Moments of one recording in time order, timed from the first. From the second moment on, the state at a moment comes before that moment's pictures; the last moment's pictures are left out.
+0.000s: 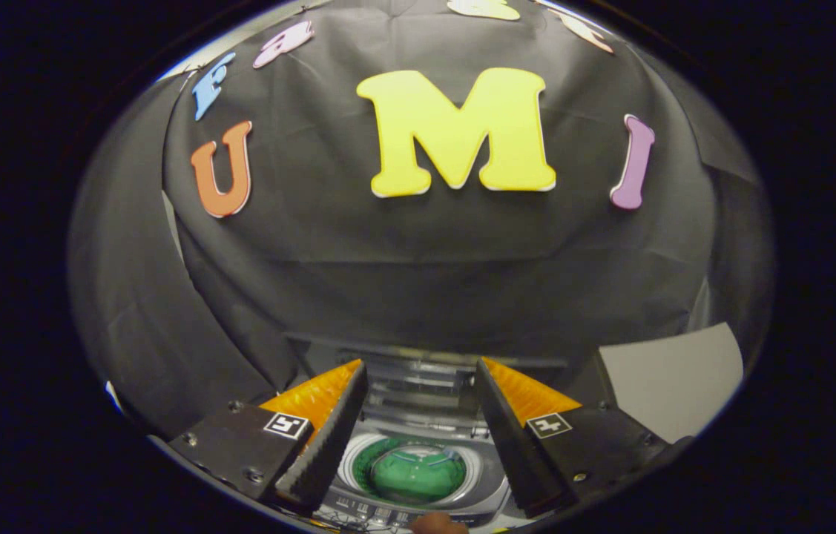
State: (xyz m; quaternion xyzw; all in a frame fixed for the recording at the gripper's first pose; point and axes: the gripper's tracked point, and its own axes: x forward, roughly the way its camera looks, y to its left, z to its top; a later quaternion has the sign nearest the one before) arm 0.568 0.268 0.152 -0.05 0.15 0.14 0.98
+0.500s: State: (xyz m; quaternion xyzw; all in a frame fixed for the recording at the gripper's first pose) arm 0.681 0.289 0.124 -0.04 0.19 0.12 0.97
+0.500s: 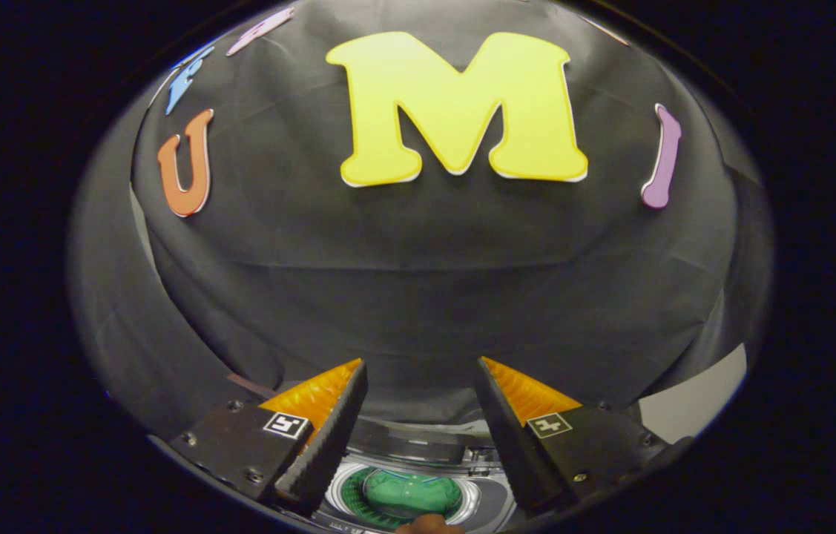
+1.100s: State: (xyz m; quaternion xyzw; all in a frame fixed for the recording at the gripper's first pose) arm 0.720 0.272 0.077 -0.04 0.19 0.11 0.97
